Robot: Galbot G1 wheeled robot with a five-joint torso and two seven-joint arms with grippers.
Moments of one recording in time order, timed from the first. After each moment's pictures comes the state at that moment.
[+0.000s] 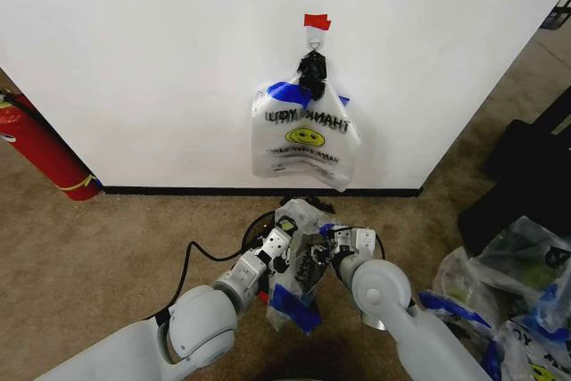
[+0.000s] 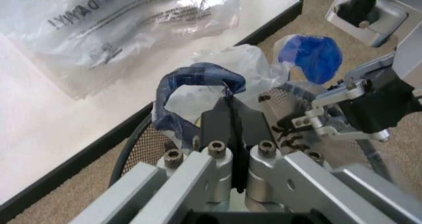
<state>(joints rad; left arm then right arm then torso) 0.88 -0.80 0.34 -2.20 -0.48 0.51 -0.39 -1.04 1.18 0.04 1.99 1.09 -0.73 0.80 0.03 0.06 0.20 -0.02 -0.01</state>
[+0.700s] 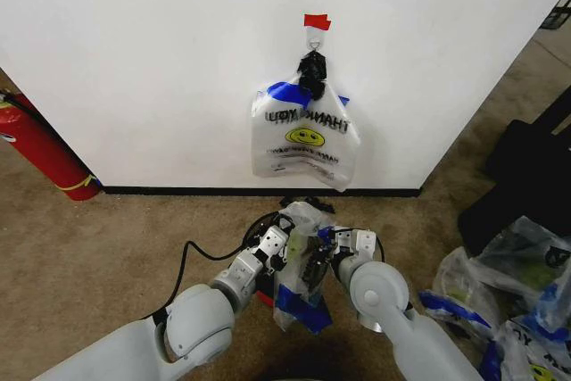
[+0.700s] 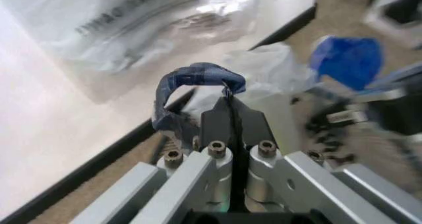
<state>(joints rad) 0.88 -0.79 0.33 -2.20 -0.48 0.49 -0.38 -1.06 1.22 0.05 1.99 1.06 -0.71 0.80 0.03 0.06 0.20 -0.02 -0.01</state>
